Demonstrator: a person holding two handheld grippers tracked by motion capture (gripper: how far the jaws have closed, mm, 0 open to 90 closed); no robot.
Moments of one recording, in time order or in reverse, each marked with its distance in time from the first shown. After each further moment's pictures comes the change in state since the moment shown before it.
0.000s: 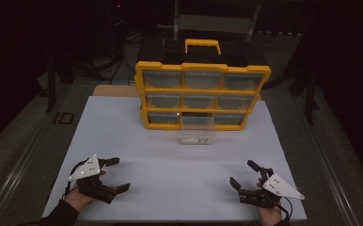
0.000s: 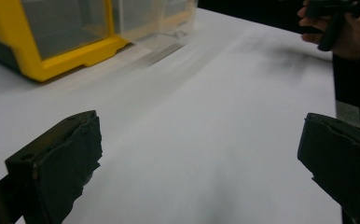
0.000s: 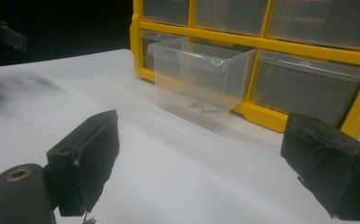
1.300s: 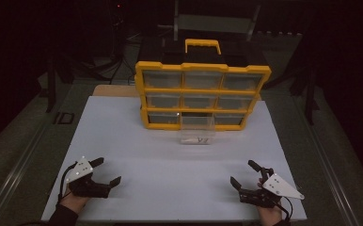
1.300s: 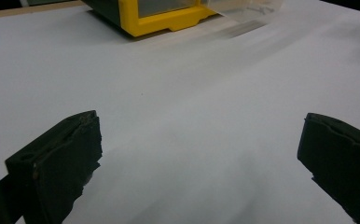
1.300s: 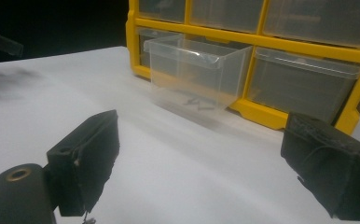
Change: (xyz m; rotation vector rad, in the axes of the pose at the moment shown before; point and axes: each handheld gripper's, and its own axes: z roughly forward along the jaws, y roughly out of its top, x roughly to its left) left arm 0.011 -0.024 -0.011 0.039 0.258 -0.099; right arm -0.001 -0.001 0.000 0.013 -0.018 -0.004
